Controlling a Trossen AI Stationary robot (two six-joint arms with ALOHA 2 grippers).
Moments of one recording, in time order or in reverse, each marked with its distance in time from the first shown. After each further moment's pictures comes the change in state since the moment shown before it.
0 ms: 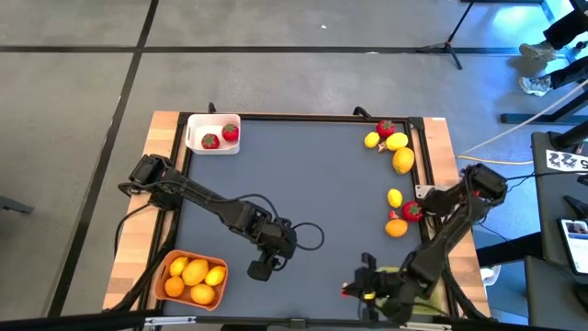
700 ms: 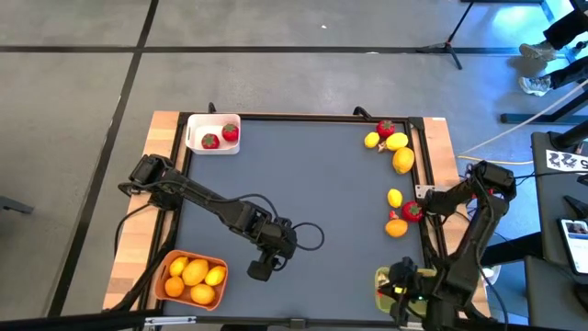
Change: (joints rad) left arm 0.000 0.000 0.000 0.003 -0.004 0.005; right arm 0.251 -0.060 0.000 -0.429 0.039 0.688
